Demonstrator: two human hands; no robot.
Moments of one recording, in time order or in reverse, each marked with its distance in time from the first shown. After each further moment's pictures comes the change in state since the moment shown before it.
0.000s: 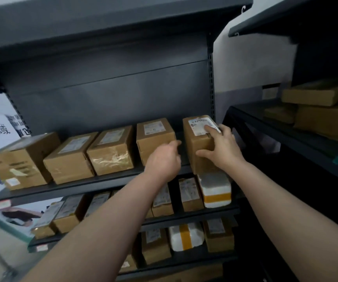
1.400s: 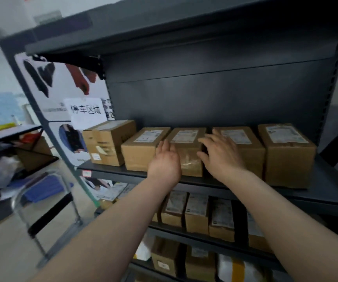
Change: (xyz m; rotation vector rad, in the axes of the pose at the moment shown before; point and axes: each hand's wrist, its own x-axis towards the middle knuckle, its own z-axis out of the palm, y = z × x) left_hand 0.006 -0.167 -0.029 0.284 0.128 -0.392; right_hand 0.051 -0.154 0.117 -0.158 -0.132 -0.563
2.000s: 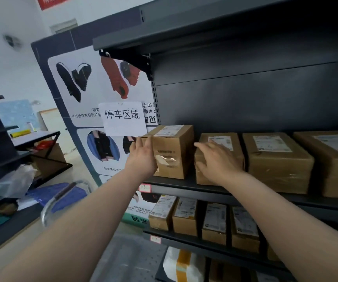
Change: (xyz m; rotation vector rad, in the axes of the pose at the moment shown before) left_hand 0.062 -0.315 -0.039 0.014 0.000 -0.134; right_hand 0.101 -0.212 0.114 0.057 -0.090 -0.063
